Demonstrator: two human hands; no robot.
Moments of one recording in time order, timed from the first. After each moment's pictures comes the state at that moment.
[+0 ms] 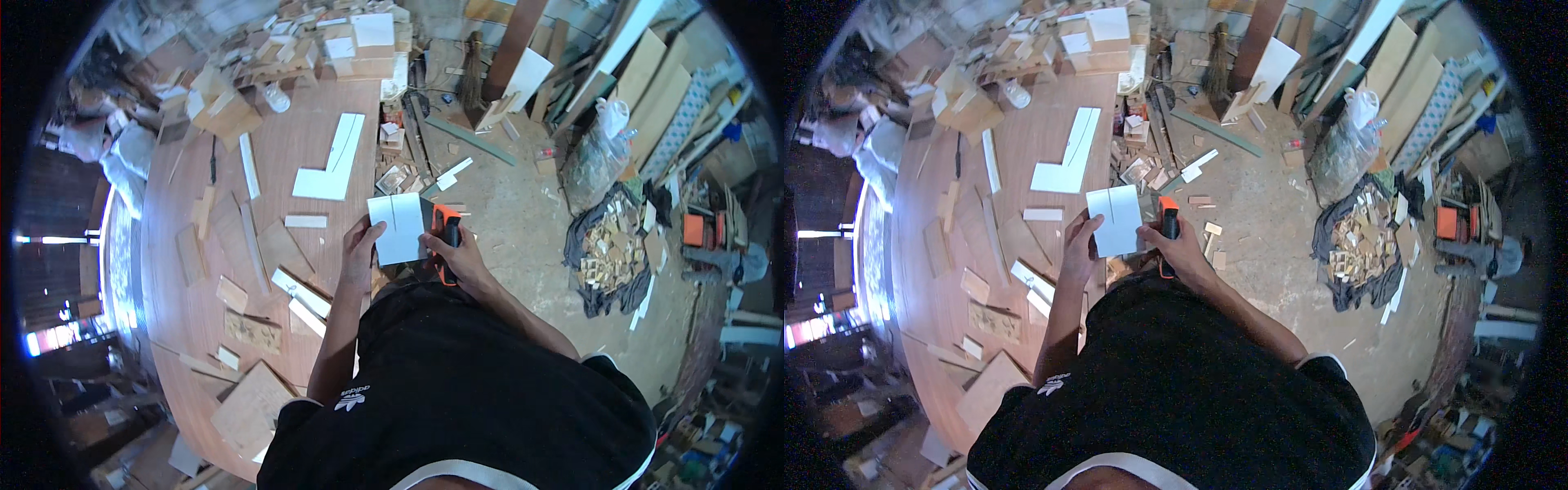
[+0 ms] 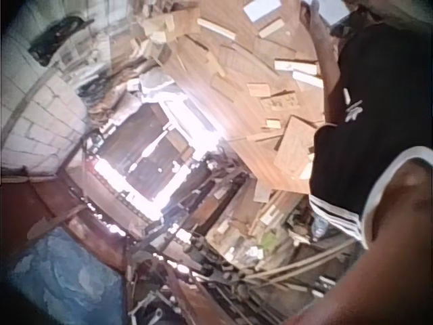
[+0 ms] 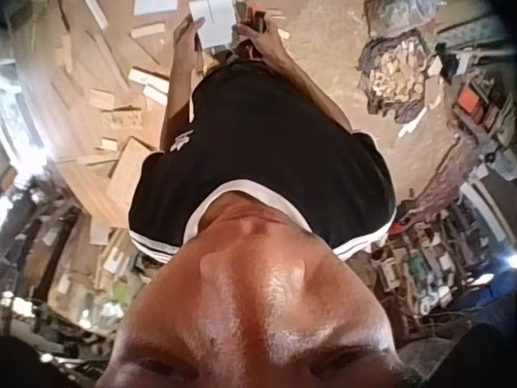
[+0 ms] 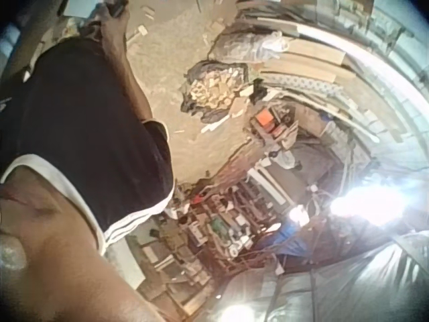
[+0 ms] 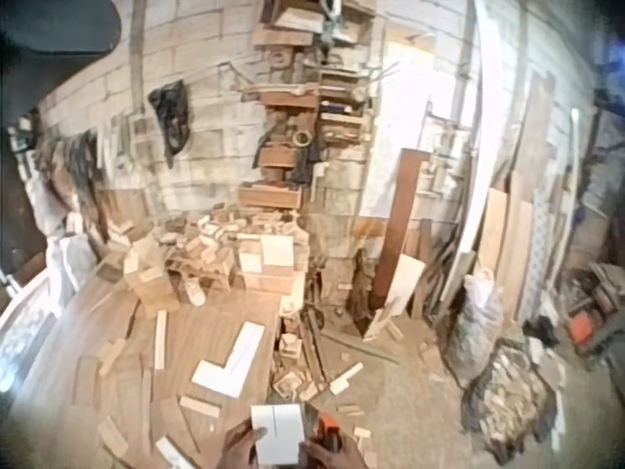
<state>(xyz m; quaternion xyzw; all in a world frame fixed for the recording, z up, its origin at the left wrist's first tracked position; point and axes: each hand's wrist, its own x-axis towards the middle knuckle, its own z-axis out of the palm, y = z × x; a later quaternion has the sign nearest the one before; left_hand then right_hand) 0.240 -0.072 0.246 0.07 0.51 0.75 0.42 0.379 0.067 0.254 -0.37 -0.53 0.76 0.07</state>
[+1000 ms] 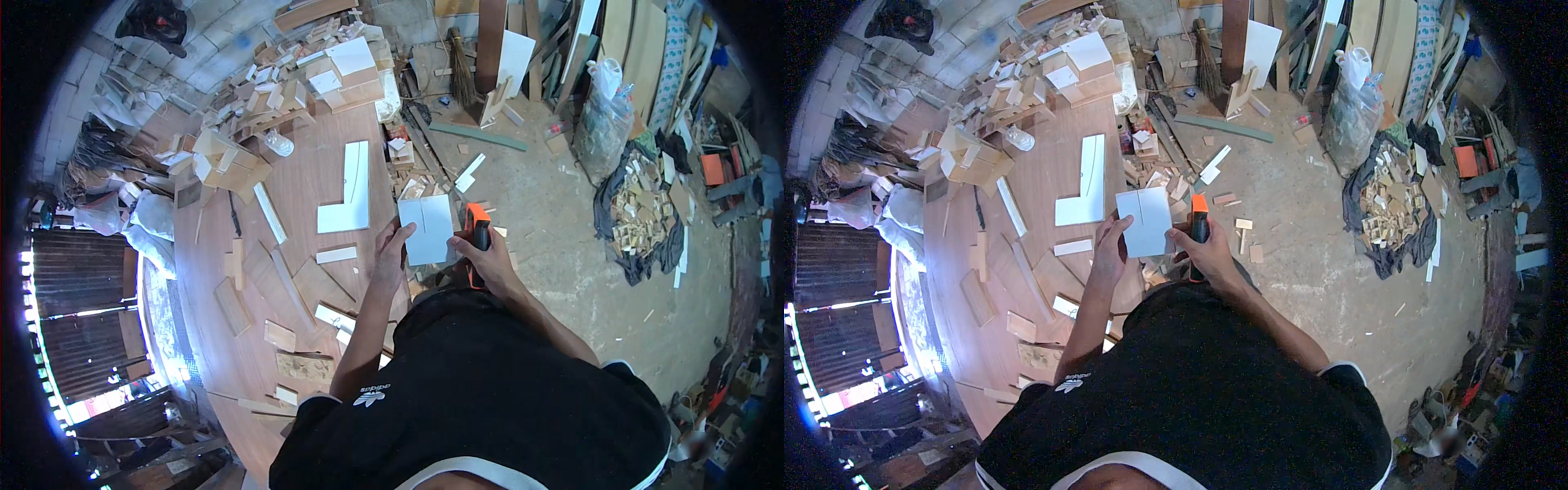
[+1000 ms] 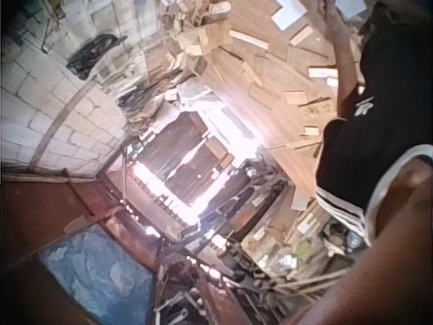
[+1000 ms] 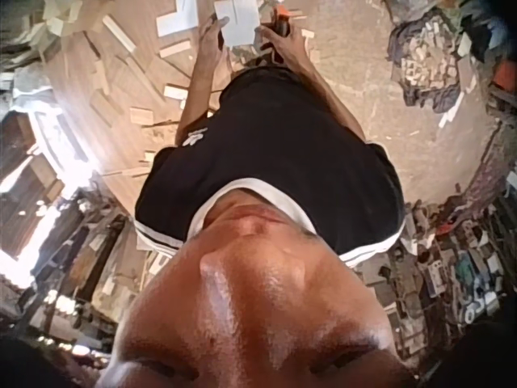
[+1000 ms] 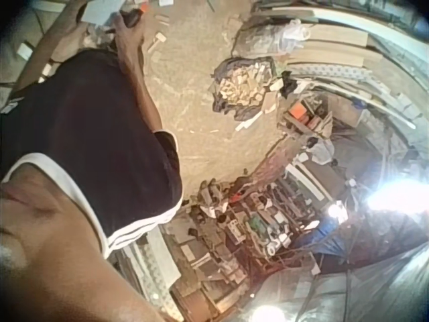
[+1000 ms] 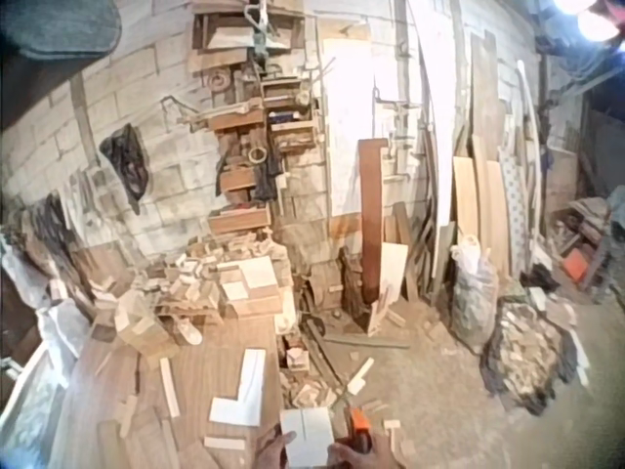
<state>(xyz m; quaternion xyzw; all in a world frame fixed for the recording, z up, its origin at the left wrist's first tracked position) 0.206 -0.042 0.246 0.12 0.48 0.71 0.49 0.370 0.059 0.267 -0.41 -0.51 0.74 0.17</state>
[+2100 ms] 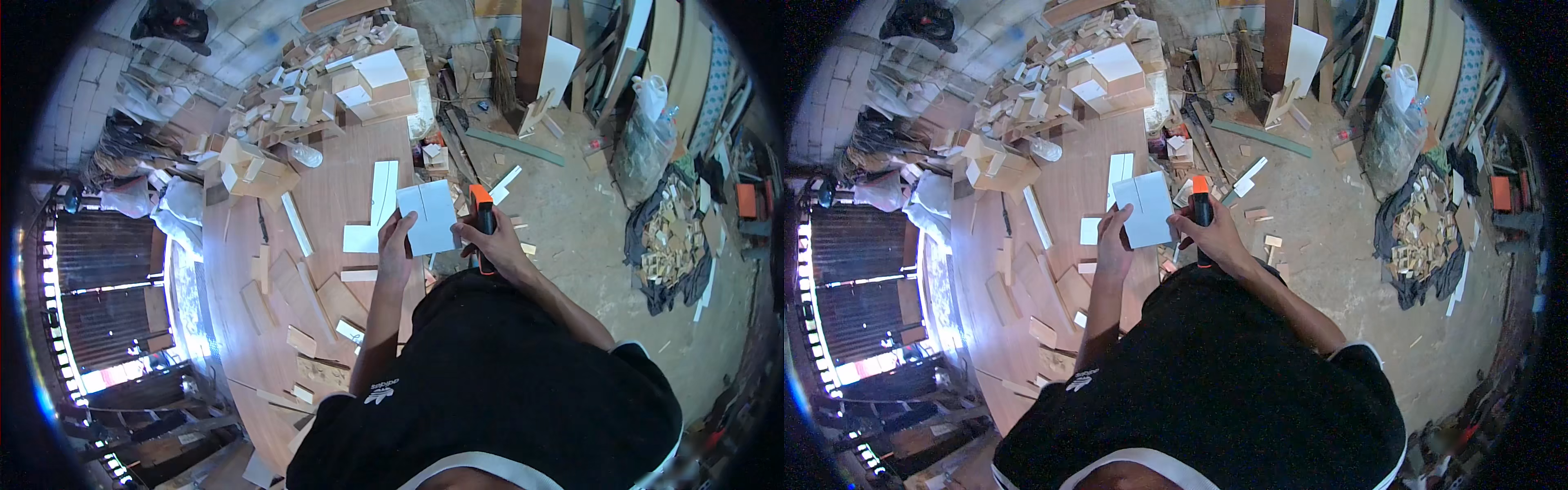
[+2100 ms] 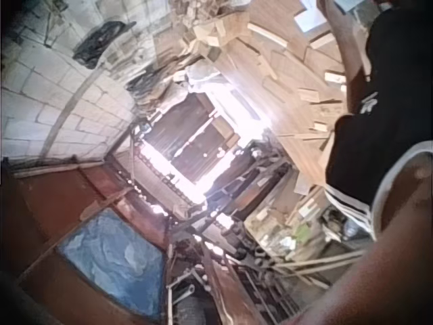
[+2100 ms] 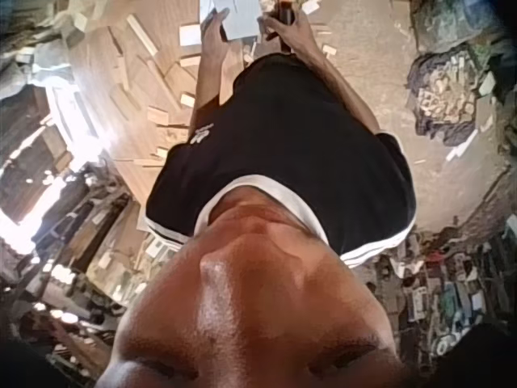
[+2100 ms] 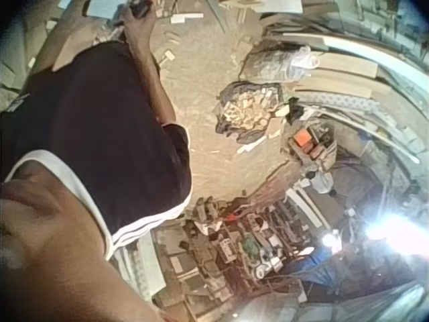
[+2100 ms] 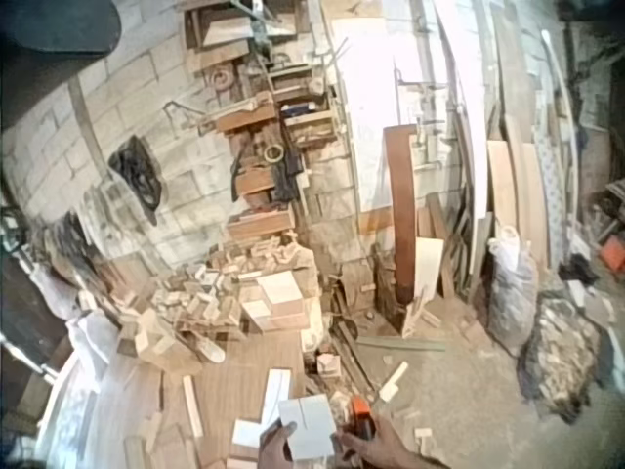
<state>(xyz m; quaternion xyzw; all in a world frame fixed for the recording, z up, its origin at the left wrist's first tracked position) 0.148 0.028 0.273 0.09 0.50 0.75 0.42 0.288 0.159 0.279 -0.31 -0.52 0.79 0.13</state>
